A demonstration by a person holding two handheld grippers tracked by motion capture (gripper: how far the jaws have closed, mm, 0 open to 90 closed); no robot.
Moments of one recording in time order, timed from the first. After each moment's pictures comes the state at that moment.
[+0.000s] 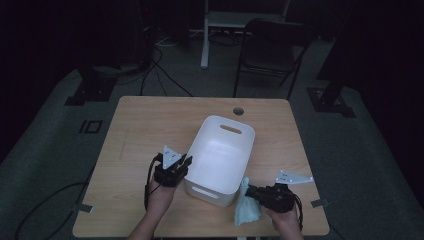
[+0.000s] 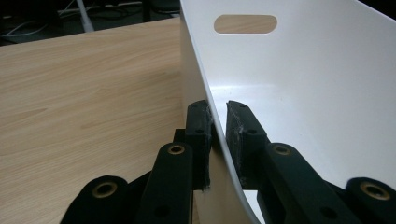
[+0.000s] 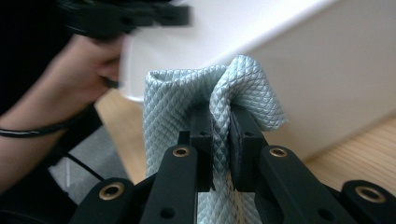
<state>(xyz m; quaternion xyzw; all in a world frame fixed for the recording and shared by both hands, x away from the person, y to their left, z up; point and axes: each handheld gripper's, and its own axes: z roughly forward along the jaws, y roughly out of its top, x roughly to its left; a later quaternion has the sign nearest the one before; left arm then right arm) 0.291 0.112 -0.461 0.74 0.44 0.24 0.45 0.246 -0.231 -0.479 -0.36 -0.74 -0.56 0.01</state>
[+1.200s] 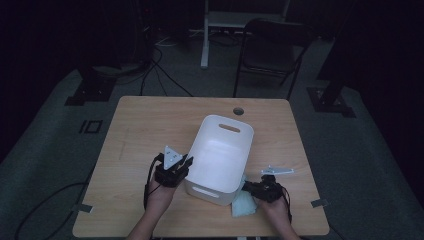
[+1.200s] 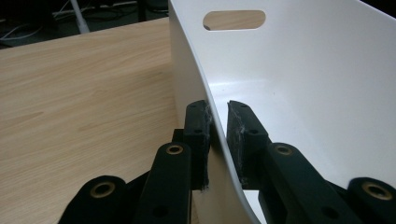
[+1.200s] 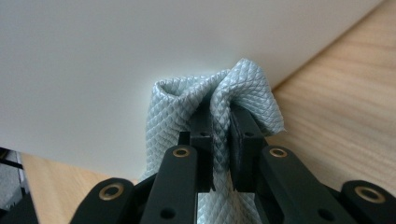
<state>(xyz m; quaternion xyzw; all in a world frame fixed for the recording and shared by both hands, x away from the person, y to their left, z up) 0.292 0.112 -0.460 0.75 0.42 0.24 0.45 0.296 -0.224 -0.535 -0.44 -0.77 -0.47 -0.01</state>
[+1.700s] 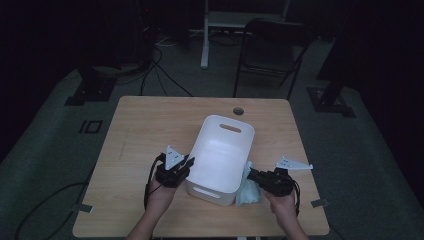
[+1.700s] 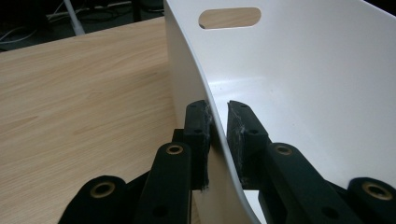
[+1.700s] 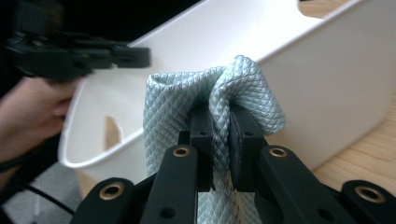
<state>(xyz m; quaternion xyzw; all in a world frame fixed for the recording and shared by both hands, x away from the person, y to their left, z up) 0.292 0.109 -0.460 0.76 0.41 0.24 0.45 0.285 -0.235 -0.476 -0.39 -0.72 -0.57 -0.04</state>
